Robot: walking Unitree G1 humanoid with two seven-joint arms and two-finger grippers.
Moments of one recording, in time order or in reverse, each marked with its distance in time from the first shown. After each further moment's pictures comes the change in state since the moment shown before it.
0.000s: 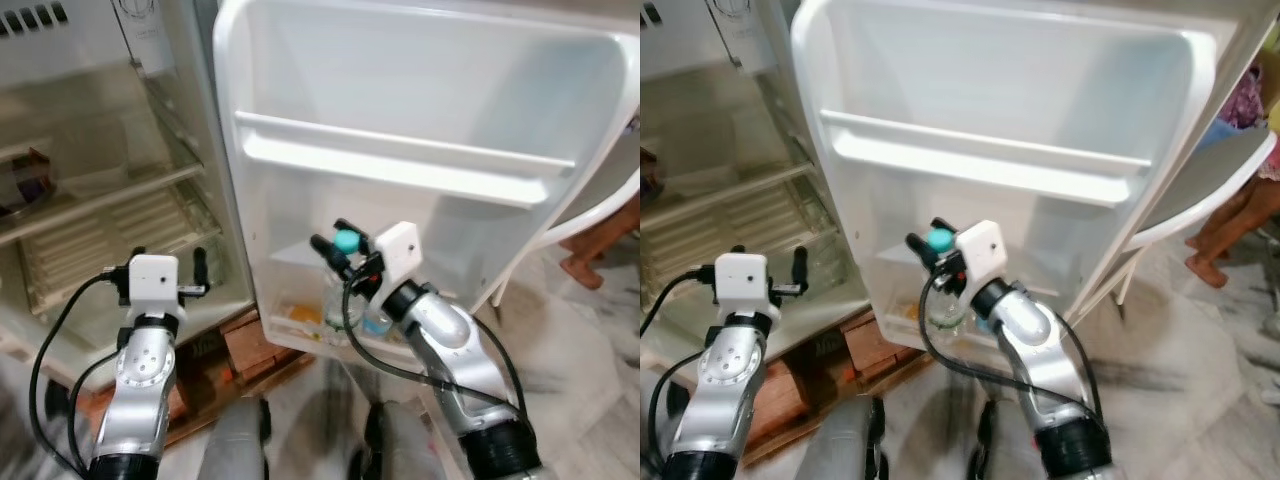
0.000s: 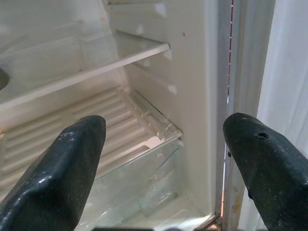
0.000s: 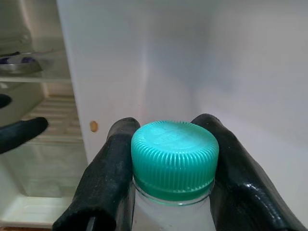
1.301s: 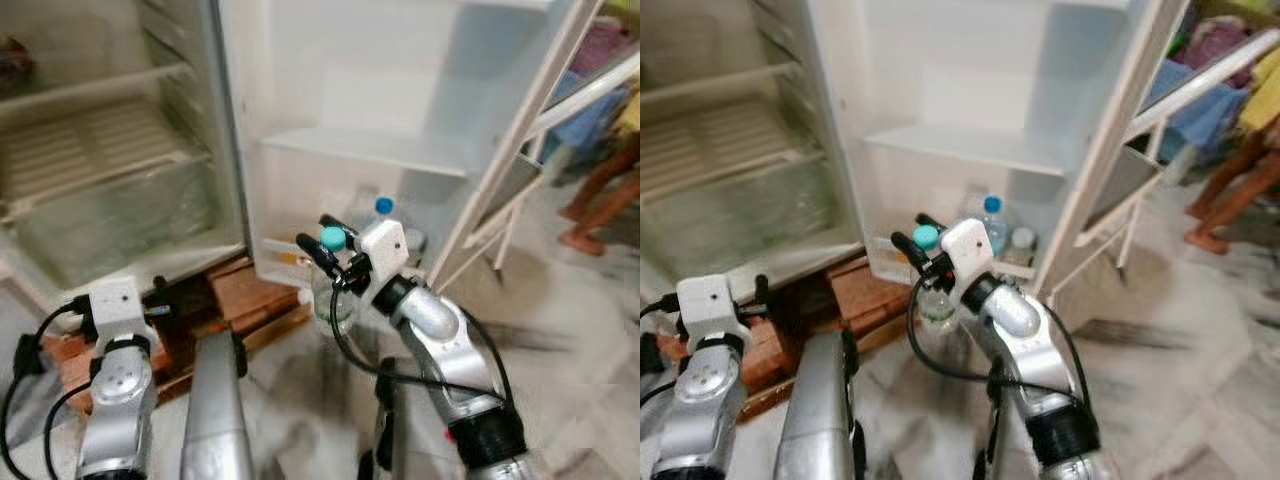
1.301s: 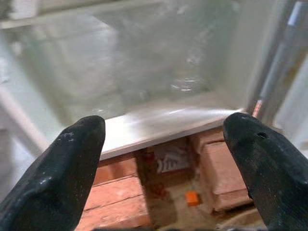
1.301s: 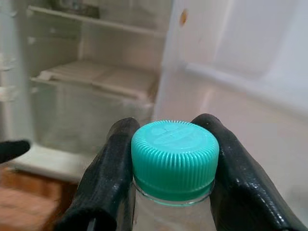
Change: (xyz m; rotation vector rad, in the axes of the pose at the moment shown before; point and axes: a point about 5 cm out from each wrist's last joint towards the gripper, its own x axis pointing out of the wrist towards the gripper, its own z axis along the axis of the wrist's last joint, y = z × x) left arm -0.017 0.027 -0.032 -0.114 0.234 0.209; right arm 0.021 0.003 0.012 -0.170 -0.082 0.122
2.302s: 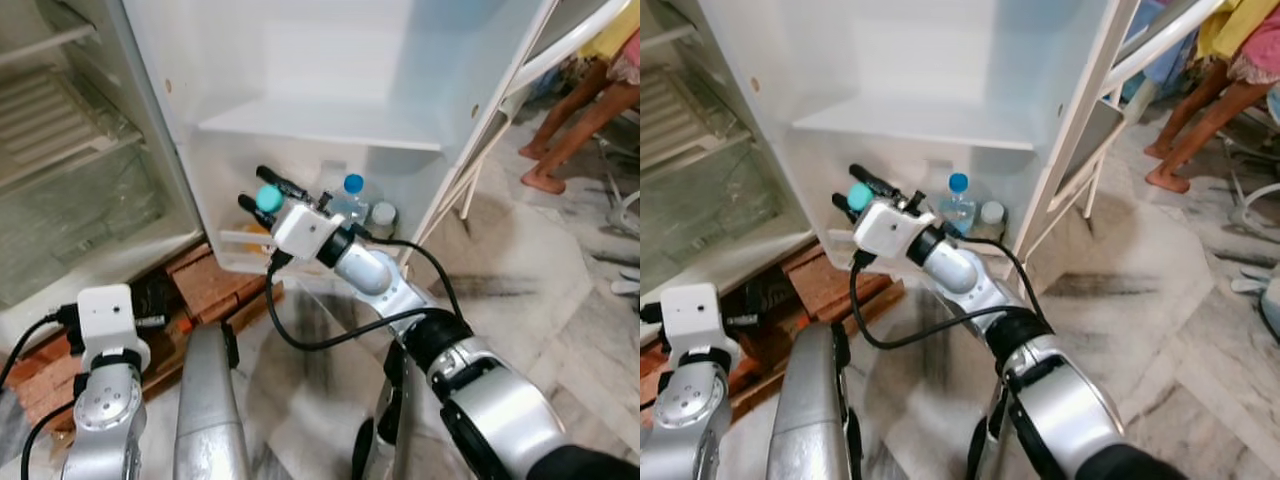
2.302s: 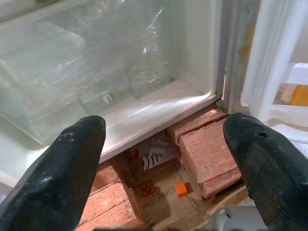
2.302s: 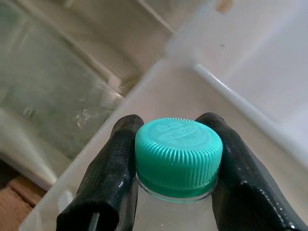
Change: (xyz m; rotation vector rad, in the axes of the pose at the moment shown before) left arm -0.034 0.011 0.021 0.080 -0.064 -0.009; right arm 0.069 0.029 -0.001 -0.570 -0.190 0.134
